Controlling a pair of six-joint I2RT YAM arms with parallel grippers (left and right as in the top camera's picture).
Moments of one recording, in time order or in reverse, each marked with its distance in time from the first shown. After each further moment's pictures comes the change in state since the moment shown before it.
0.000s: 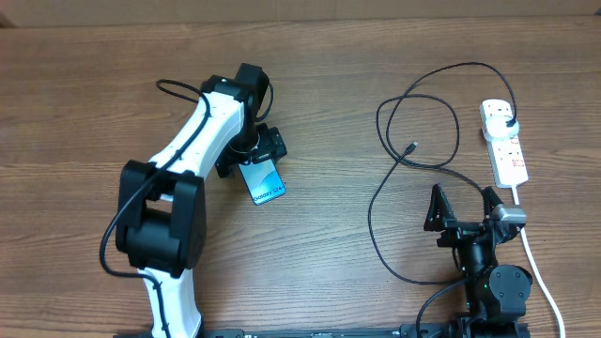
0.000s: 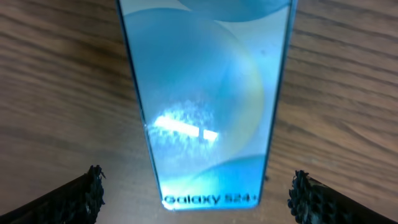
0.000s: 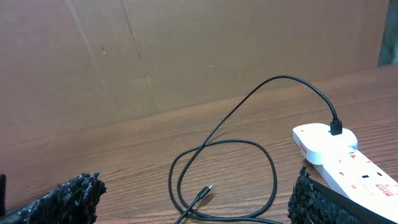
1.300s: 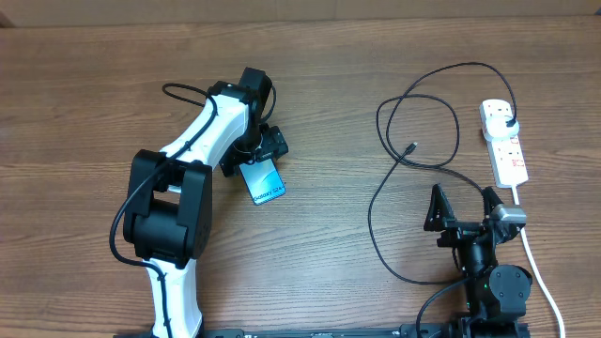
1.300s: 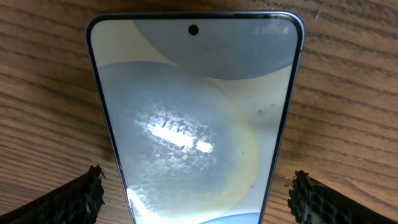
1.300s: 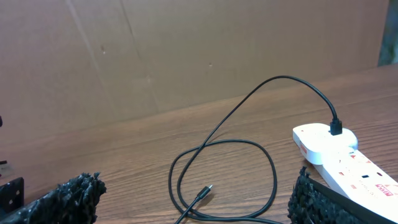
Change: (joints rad) left arm 0.000 0.050 -0.019 0.112 -0.023 -0.042; right arm 0.000 0.000 0.000 0.000 0.000 0.000
